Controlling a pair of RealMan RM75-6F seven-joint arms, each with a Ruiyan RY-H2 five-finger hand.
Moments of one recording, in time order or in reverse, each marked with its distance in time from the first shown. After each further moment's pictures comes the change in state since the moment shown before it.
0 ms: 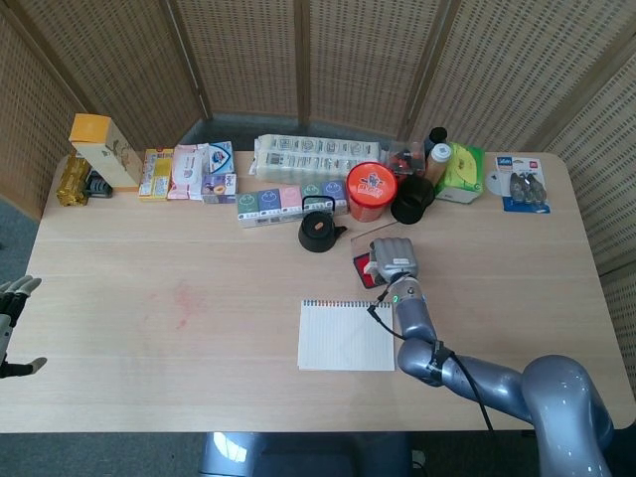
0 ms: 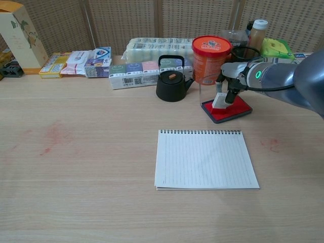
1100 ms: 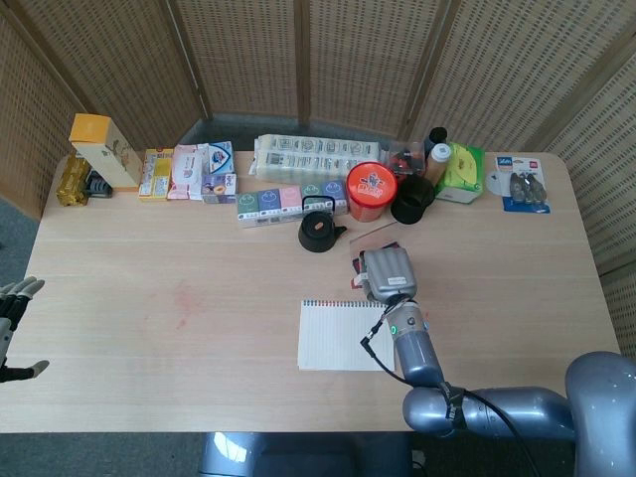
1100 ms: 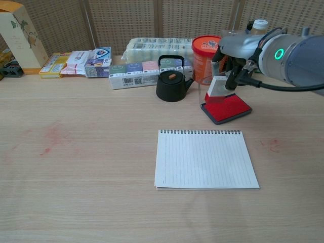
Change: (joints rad) left arm 0.014 0.027 0.017 -0.008 0.075 0.020 -0.064; right arm -0.025 0.164 -0.010 -0.600 -0.092 0.458 -0.107
